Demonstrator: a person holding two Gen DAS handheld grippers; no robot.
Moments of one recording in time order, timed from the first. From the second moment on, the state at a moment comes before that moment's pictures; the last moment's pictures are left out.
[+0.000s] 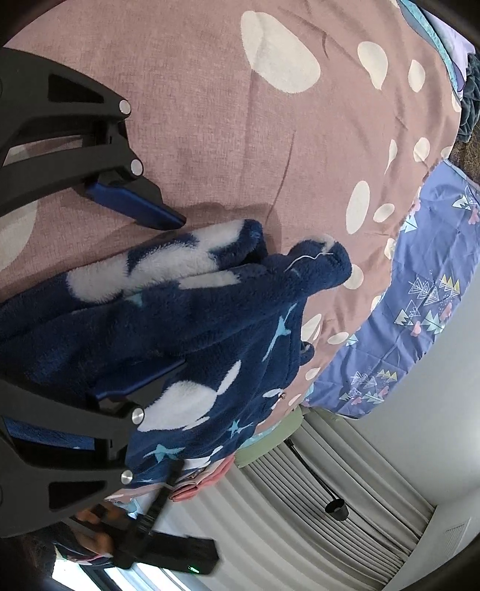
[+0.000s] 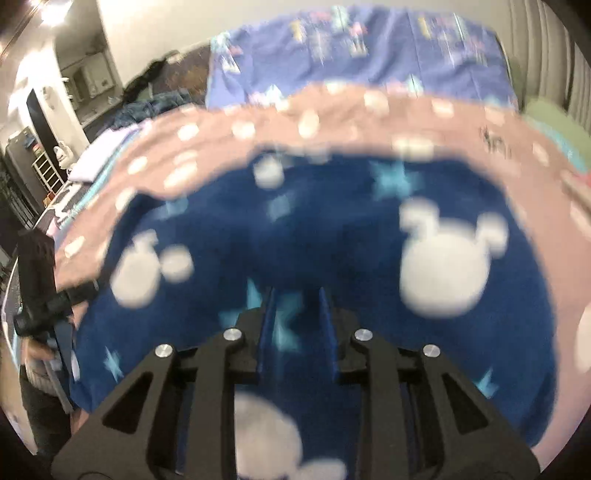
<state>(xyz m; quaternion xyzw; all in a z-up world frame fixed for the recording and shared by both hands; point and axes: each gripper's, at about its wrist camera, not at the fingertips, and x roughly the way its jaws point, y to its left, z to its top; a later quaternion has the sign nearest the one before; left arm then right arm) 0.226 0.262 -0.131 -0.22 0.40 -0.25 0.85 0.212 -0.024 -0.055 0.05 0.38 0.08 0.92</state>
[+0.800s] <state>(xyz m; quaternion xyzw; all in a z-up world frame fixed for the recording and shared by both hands) 0.227 0.260 -0.132 -0.23 0.40 -0.26 0.85 0.361 -0.017 -0.107 0.02 0.46 0.07 0.89</state>
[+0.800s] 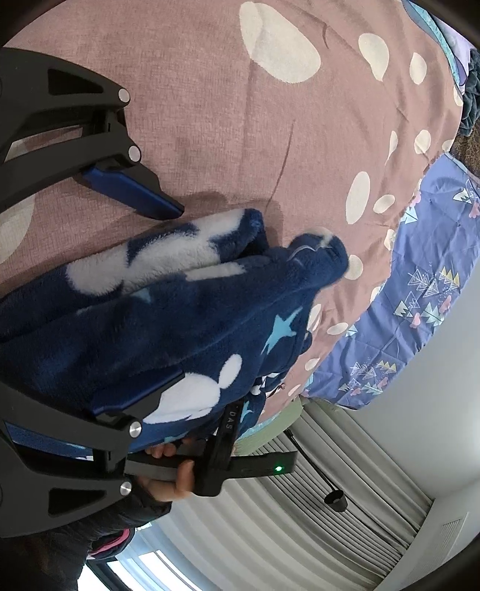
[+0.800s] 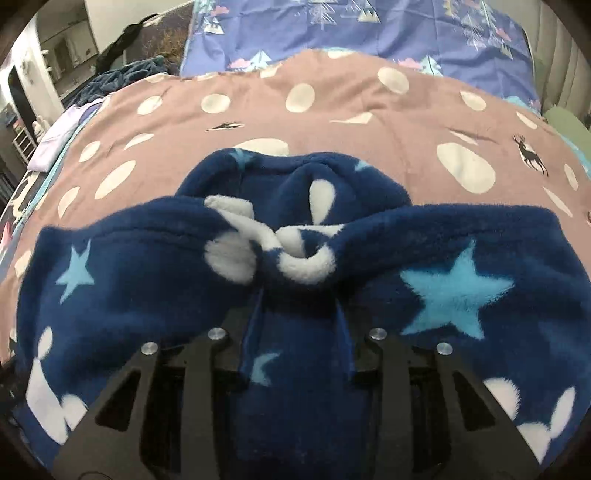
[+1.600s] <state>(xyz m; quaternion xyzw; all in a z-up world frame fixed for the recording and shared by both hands) 0.229 0.269 -0.132 -0.25 0.39 -0.27 0.84 0.038 0.194 -0.134 -0.41 0.18 0.24 0.86</state>
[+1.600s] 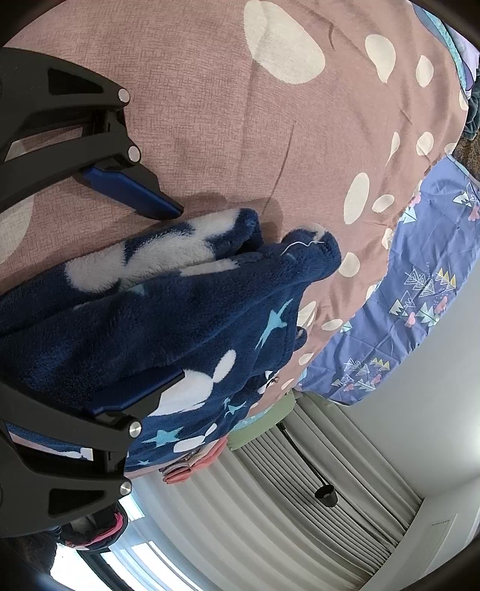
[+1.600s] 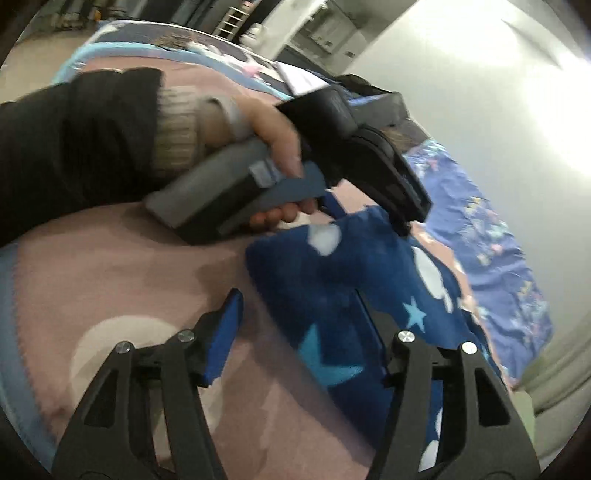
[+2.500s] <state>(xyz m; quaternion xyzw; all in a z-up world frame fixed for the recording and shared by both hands) 0.242 0.223 -0.053 -0.28 0.37 -0.24 0.85 0.048 0.115 -0.047 -0.18 0.15 0.25 0.94</state>
